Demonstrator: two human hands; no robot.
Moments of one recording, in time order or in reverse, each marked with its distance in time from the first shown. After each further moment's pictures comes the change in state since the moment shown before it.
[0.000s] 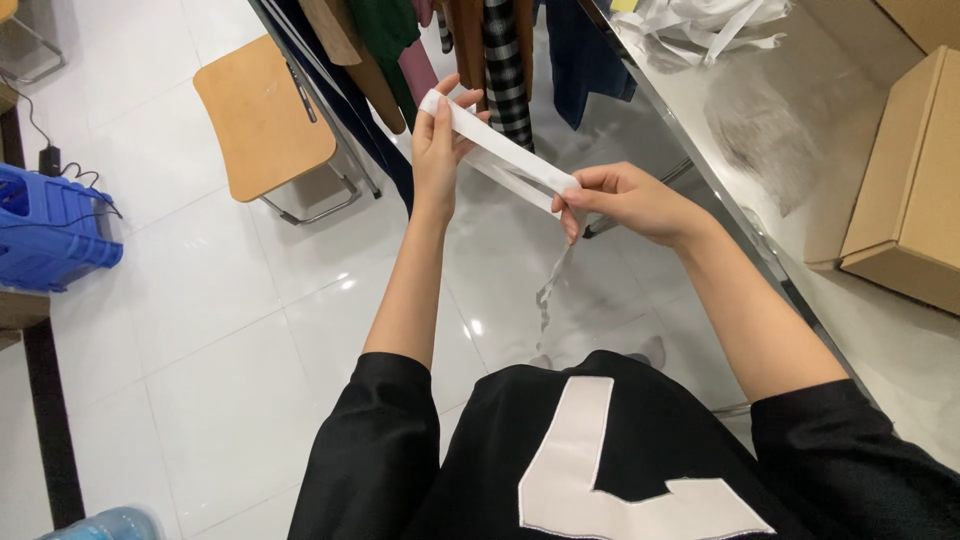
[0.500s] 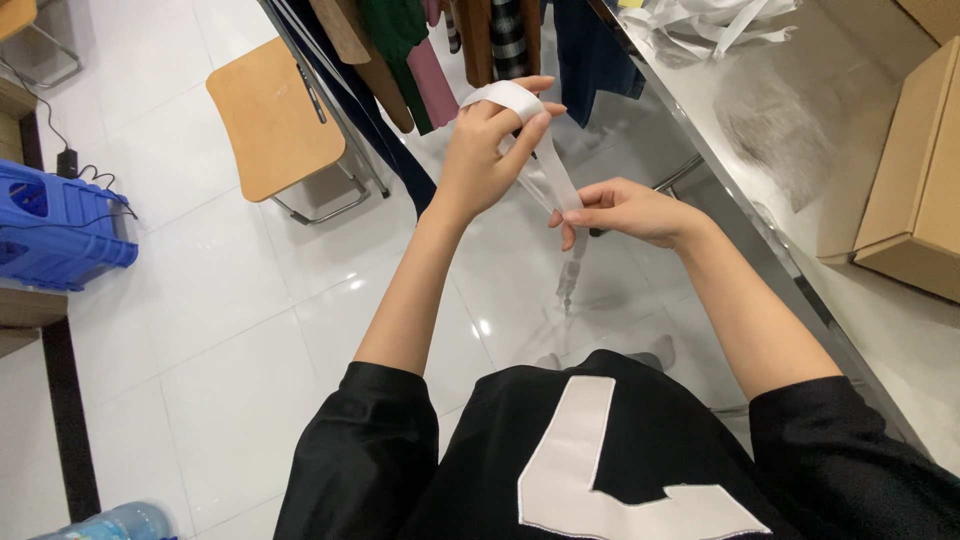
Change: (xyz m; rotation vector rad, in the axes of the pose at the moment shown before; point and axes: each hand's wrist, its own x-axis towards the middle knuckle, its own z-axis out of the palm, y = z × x) left_hand -0.027 0.054 0.036 0.767 -0.404 0.613; right_hand 0.006 0.025 0.005 -0.059 -0.034 0.200
